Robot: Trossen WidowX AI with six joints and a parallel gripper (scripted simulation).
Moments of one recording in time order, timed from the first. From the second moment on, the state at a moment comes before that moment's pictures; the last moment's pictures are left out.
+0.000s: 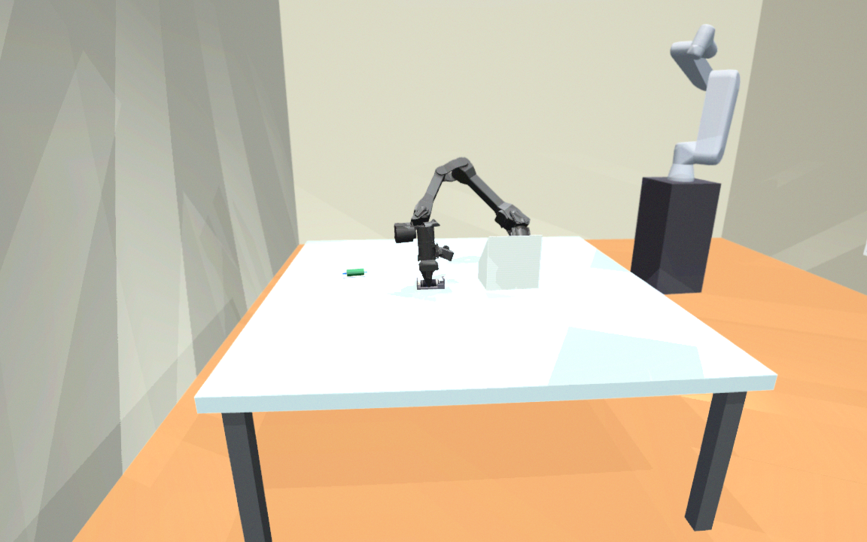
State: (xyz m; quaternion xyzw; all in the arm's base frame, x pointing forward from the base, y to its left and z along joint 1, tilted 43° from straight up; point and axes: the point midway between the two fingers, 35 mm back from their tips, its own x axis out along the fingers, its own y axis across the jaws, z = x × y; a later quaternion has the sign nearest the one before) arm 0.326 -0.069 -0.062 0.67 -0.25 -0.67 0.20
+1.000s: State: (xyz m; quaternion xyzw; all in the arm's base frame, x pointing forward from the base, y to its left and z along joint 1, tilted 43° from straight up) arm 0.312 -0.069 -0.061 0.68 -0.25 -0.65 0.20
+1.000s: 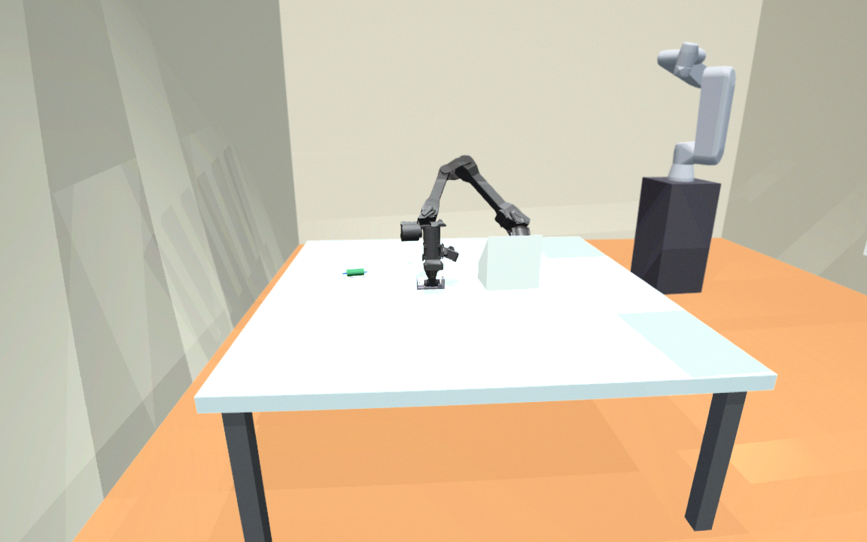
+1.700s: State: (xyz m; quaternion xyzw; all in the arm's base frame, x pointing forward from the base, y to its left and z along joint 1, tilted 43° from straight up) arm 0.311 -0.070 -0.061 0.69 -0.25 -0.65 0.20
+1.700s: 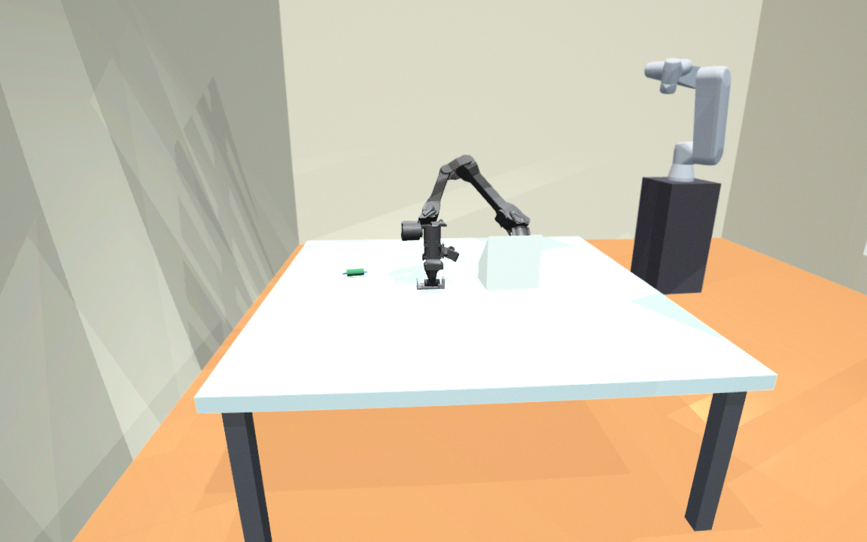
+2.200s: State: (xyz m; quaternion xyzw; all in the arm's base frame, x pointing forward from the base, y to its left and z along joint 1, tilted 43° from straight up) arm 0.308 -0.064 -0.056 0.68 -0.25 -0.65 0.21
